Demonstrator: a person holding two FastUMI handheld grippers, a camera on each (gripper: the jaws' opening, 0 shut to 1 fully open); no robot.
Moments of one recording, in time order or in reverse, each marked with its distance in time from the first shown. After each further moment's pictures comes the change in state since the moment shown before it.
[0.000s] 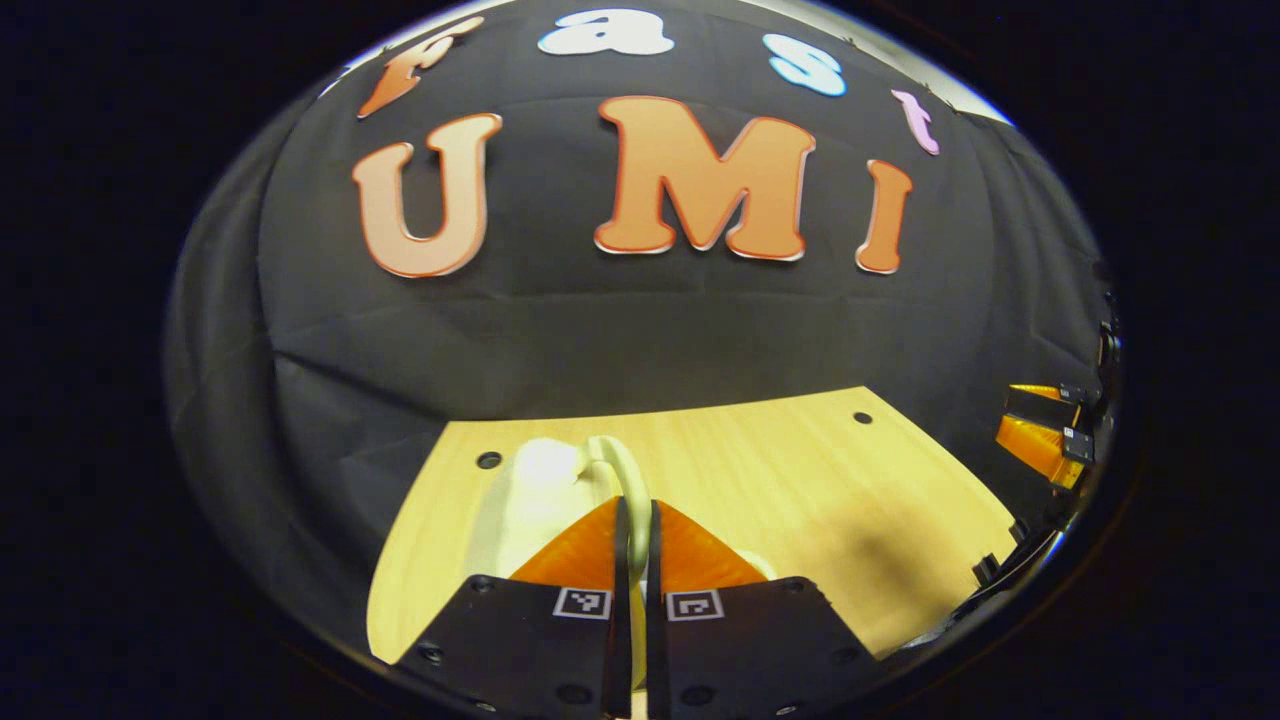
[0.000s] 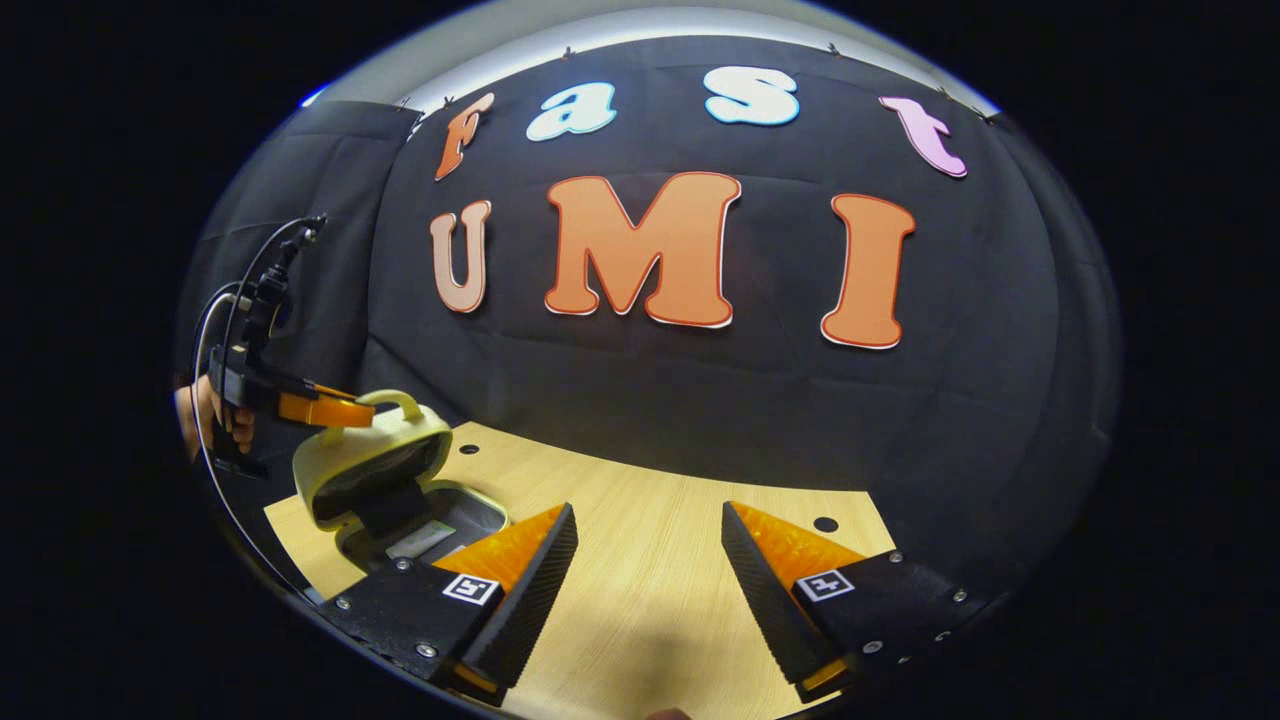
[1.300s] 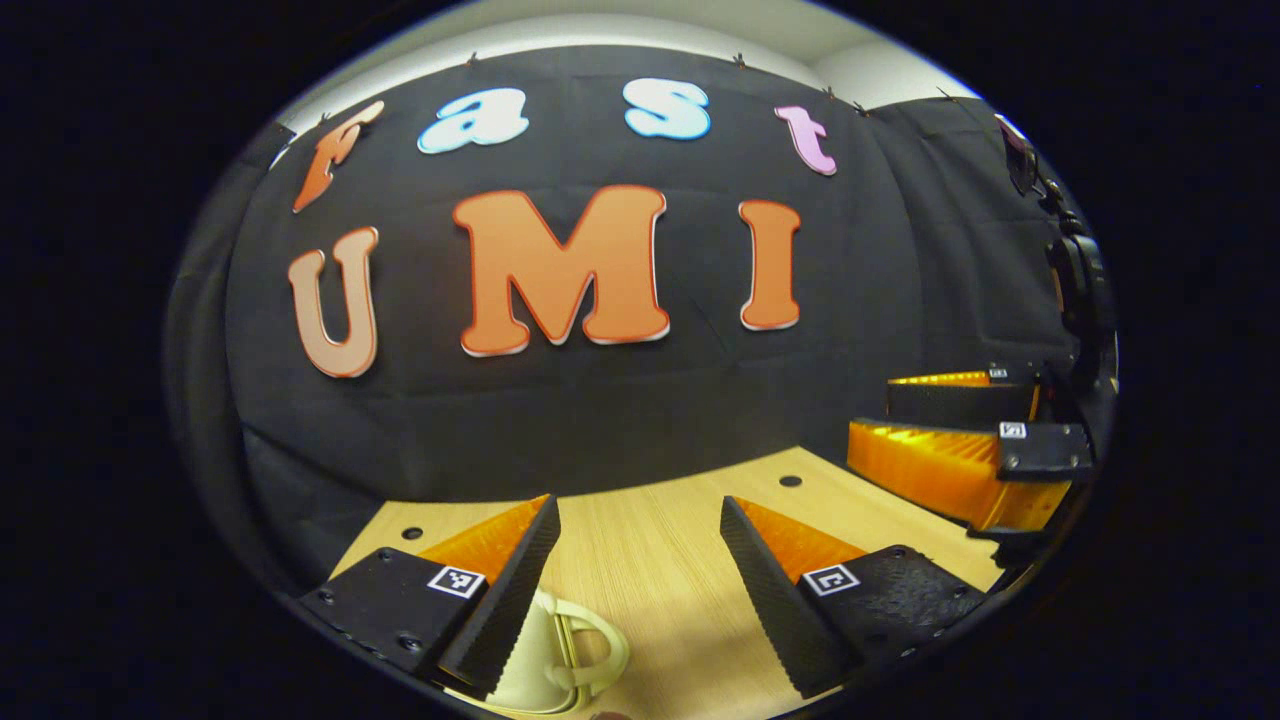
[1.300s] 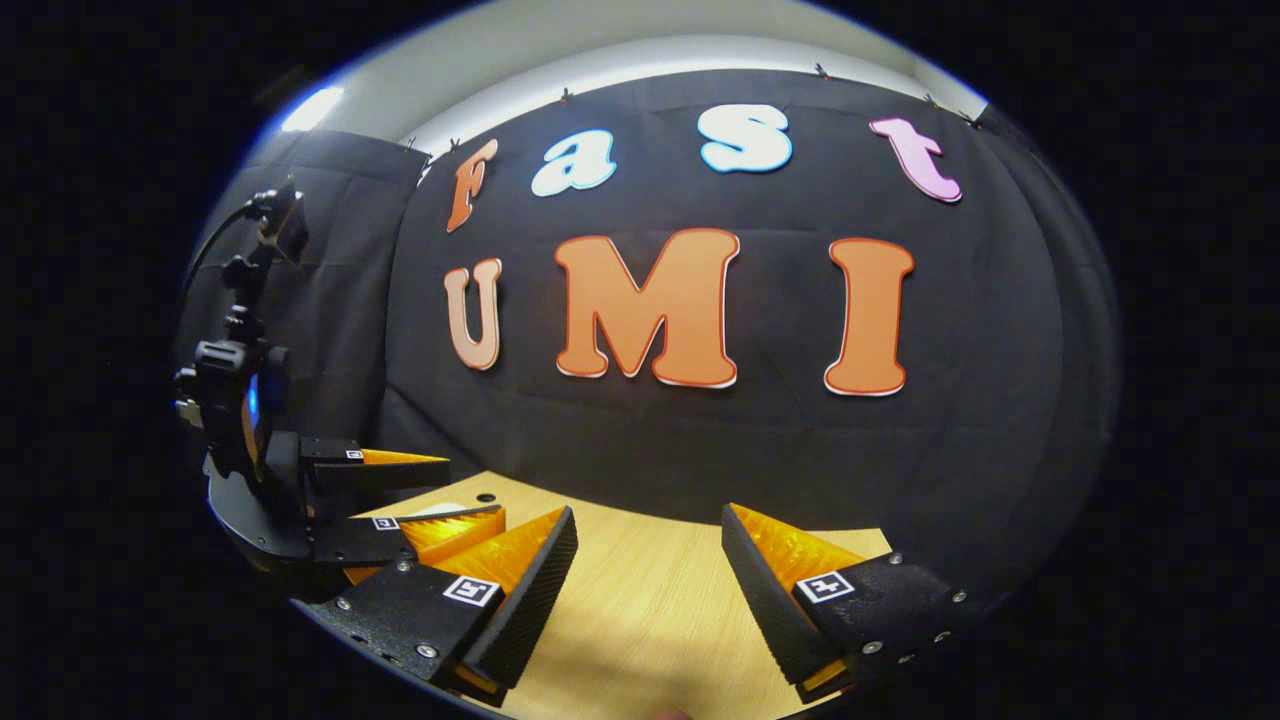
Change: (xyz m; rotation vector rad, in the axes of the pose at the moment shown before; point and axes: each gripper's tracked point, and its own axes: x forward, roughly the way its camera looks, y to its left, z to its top) left arm -0.026 -0.179 0.080 0.087 -0.374 -0.005; right arm -0.010 0.001 0.060 0.021 -0.184 0.040
